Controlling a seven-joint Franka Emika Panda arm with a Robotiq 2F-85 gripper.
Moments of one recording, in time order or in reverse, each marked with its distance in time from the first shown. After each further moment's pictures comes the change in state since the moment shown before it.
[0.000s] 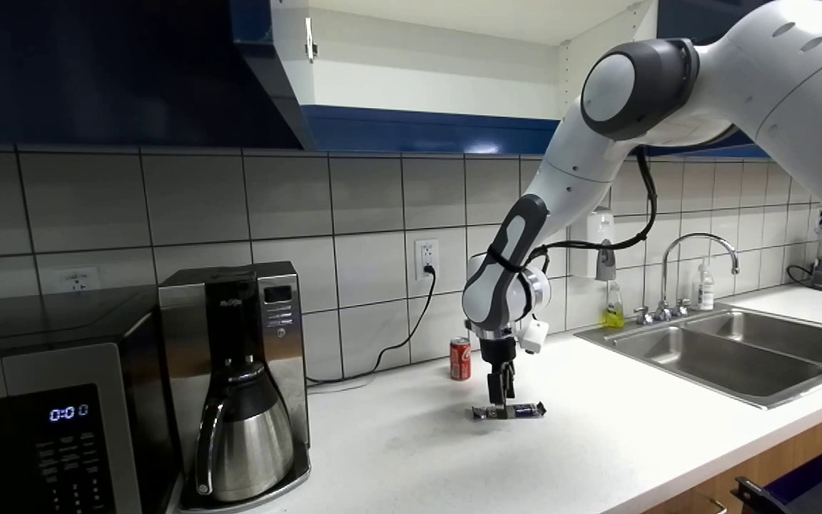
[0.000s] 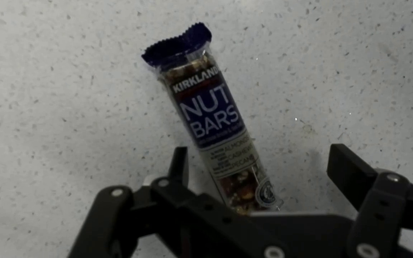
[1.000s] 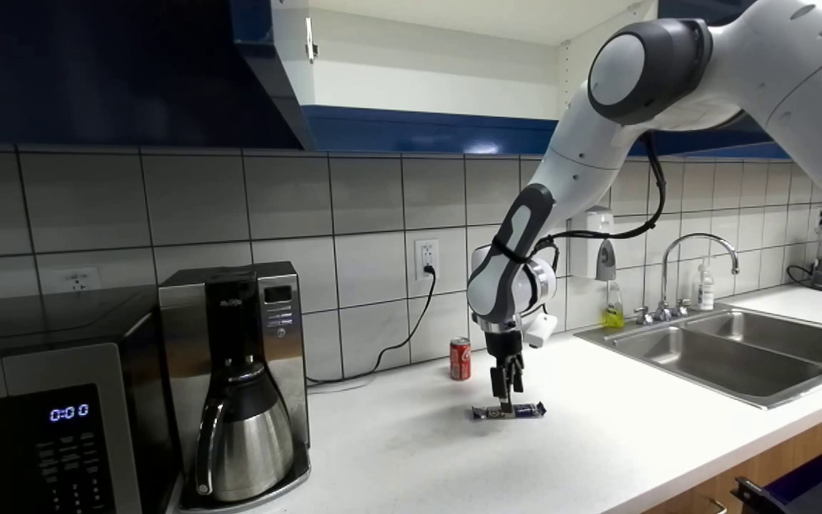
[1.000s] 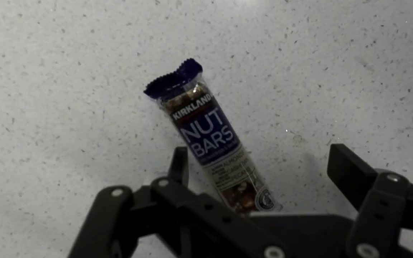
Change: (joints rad) arm 0.014 -0.065 -0.024 -0.060 0.000 -0.009 0.101
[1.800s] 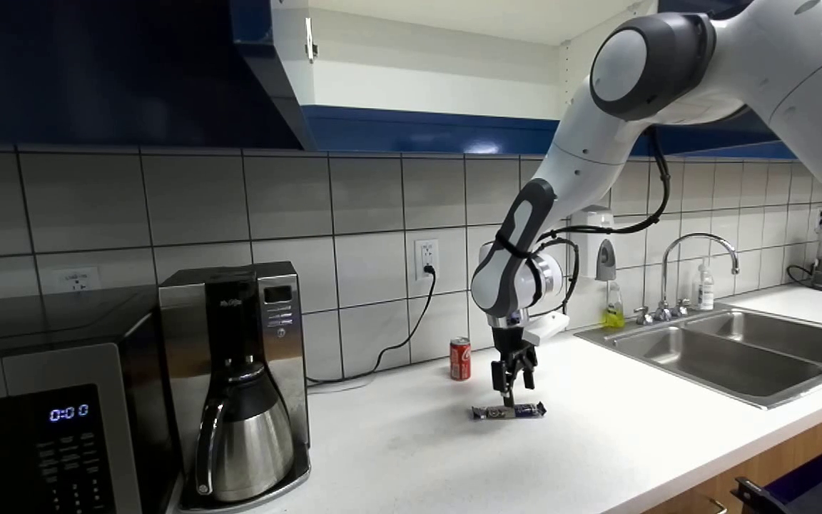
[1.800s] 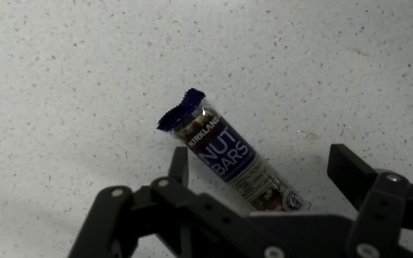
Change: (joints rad) arm 0.014 -0.022 -0.042 -0.015 0.055 -0.007 0.167
